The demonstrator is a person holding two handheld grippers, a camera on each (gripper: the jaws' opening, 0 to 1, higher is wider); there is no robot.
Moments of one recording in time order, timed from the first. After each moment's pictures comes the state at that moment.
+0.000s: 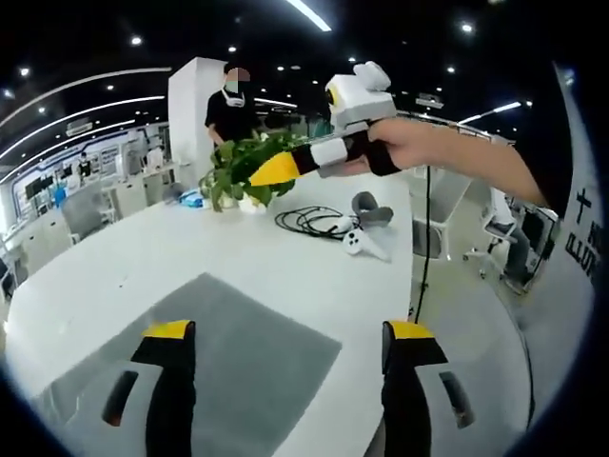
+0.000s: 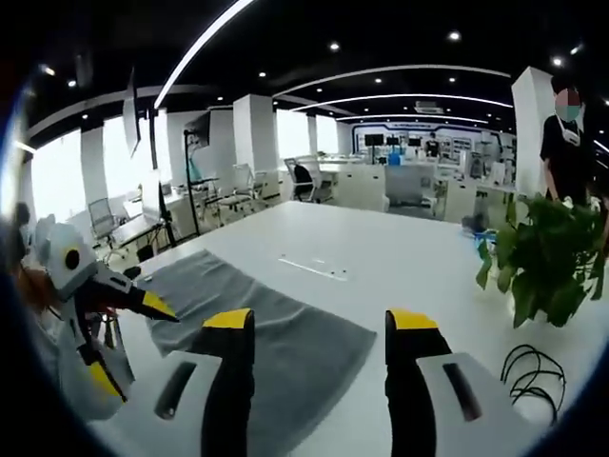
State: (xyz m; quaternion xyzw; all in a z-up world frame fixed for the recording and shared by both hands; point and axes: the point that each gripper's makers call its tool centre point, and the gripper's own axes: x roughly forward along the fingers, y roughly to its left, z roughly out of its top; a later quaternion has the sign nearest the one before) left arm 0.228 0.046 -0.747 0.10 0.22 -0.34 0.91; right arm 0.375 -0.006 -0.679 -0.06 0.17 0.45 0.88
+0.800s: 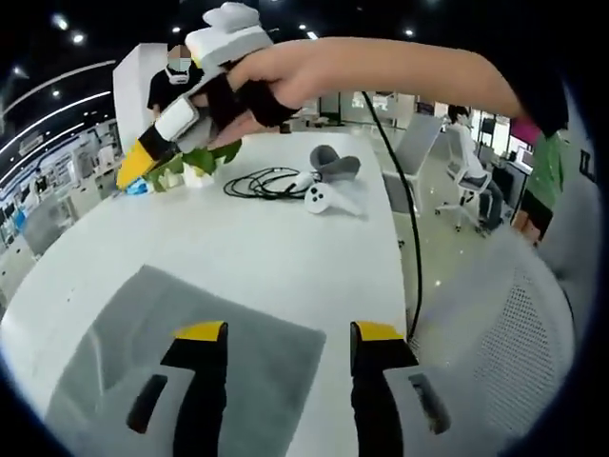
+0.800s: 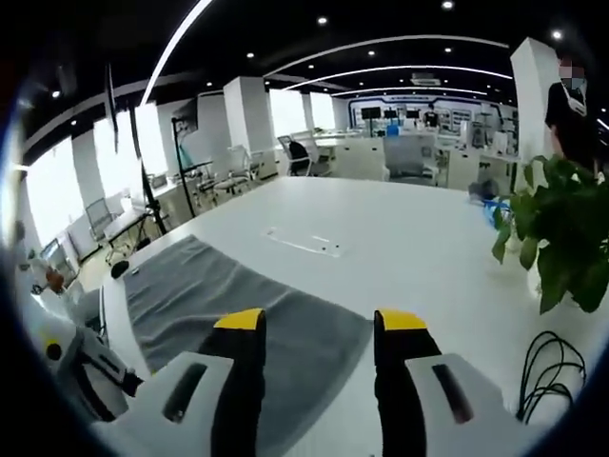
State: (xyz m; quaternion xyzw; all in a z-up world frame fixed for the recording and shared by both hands) left arm 0.243 -0.019 -0.831 0.17 0.26 -0.43 0.85; right arm 0.435 0.009 -0.754 -0.06 0.24 0.44 0.86
